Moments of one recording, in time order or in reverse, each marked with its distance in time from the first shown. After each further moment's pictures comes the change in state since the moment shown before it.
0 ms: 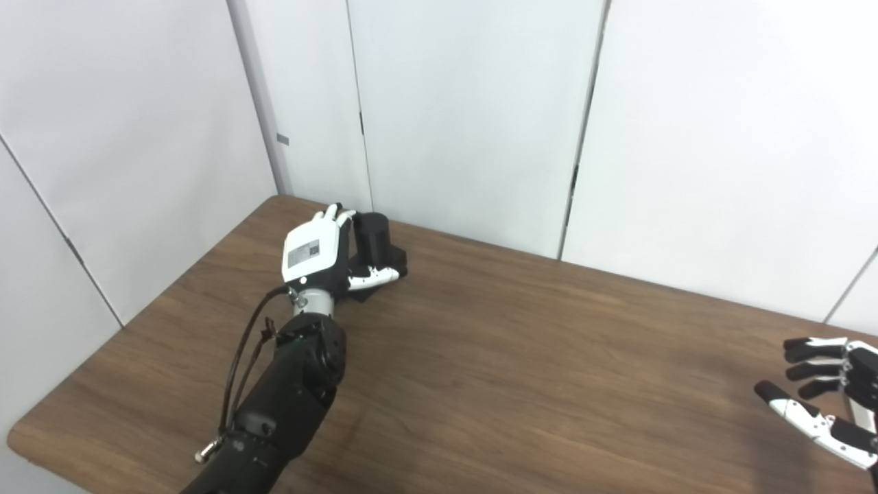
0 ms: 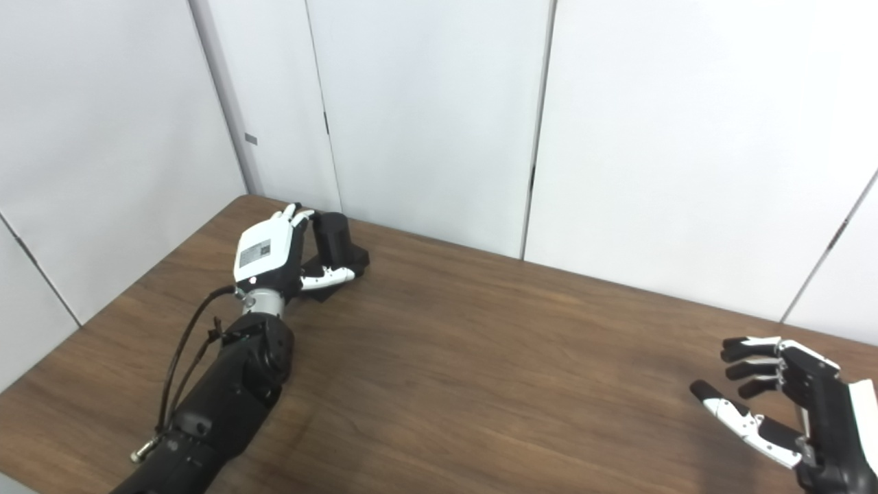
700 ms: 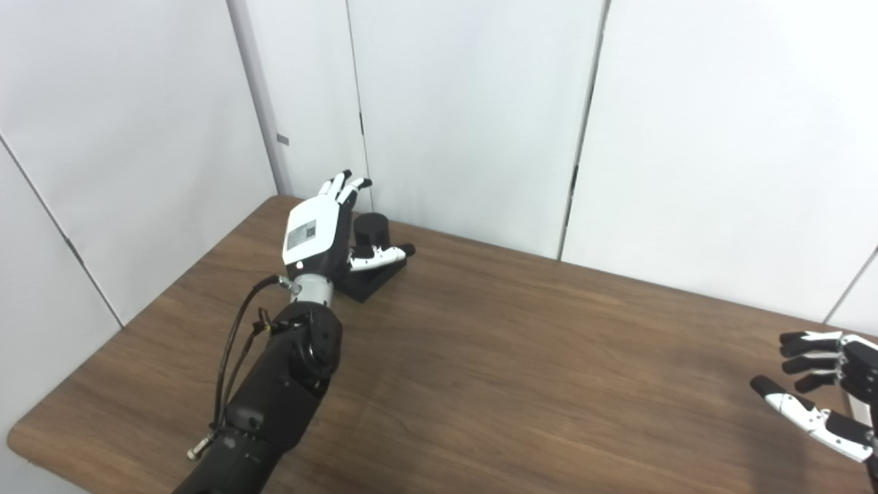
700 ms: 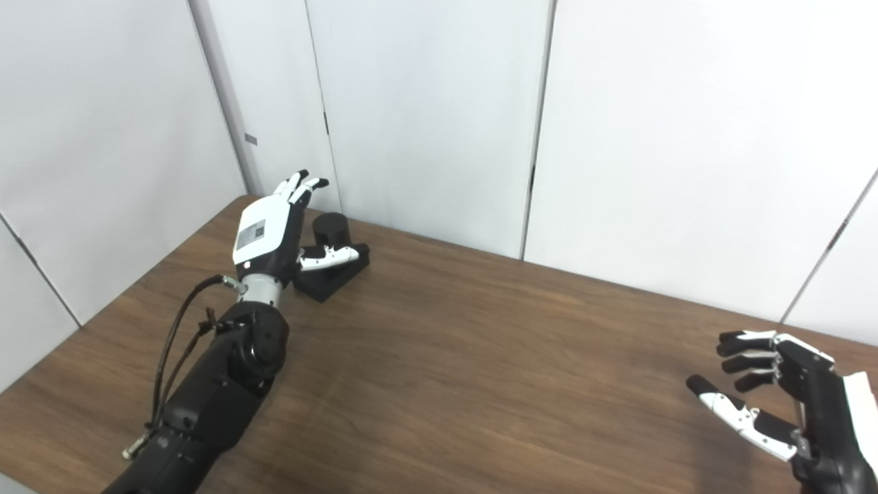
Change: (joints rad) left arm 0.000 0.009 0.046 -0.060 -0.087 -0.164 0.049; right arm -0.016 0.001 0.007 0.013 -0.010 0.004 0.000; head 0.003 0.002
